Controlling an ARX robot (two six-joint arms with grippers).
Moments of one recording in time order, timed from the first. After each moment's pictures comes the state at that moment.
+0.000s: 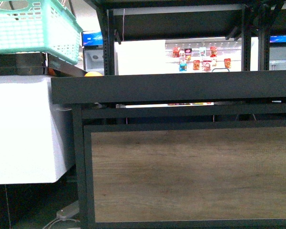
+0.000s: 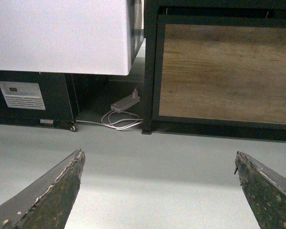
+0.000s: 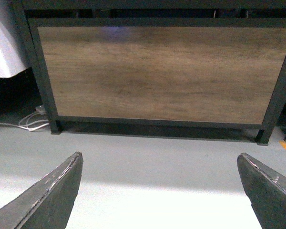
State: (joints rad) left arm 0.00 0.00 0.01 0.00 0.00 0.00; right arm 0.00 0.00 0.02 0.00 0.00 0.00
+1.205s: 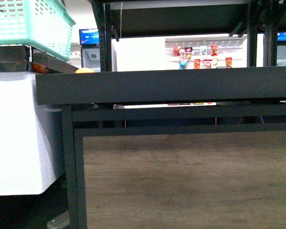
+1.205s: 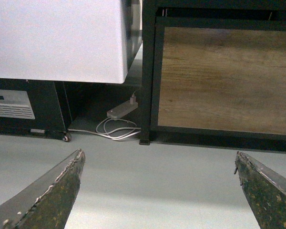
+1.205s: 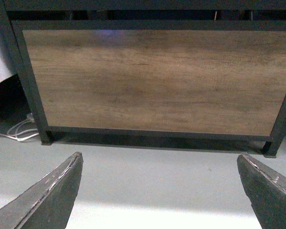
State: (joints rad) left arm 0.00 0.00 0.01 0.00 0.00 0.00; right arm 0.00 0.00 0.02 0.00 0.00 0.00
